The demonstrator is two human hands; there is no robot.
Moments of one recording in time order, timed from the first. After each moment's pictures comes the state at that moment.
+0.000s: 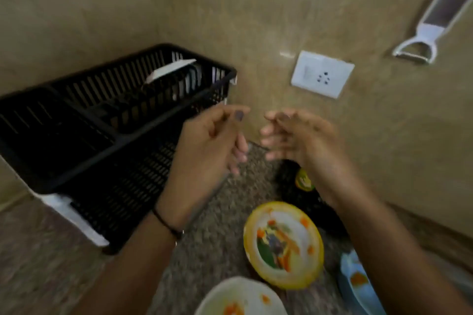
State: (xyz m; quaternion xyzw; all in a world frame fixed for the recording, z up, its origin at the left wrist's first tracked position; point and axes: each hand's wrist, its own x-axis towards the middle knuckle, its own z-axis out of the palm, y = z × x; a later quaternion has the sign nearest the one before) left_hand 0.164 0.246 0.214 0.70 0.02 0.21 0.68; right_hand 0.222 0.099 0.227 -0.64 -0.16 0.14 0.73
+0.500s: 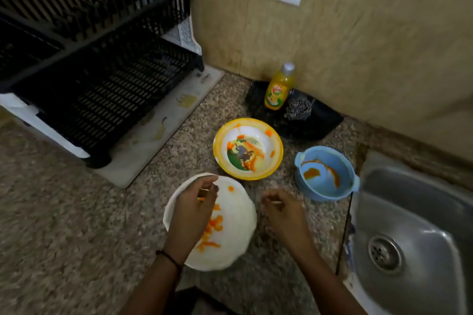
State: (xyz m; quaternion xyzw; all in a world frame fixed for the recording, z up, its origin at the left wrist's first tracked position) left_hand 0.011 0.156 0.017 0.81 0.18 0.06 0.56; right_hand 0.050 -0.031 0.008 -0.85 0.03 0.10 0.52
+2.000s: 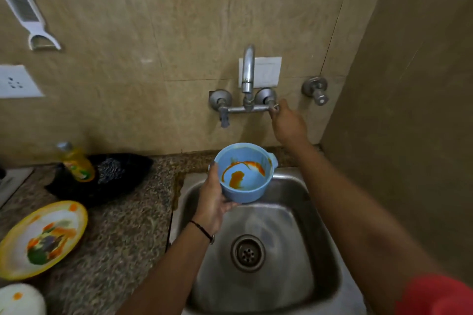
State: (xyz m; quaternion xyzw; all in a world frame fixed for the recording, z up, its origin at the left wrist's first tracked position) left_hand 0.092 -0.299 0.094 0.55 0.13 -0.23 0.80; right_hand 0.171 -0.502 0.156 -0.93 0.20 -0.19 0.26
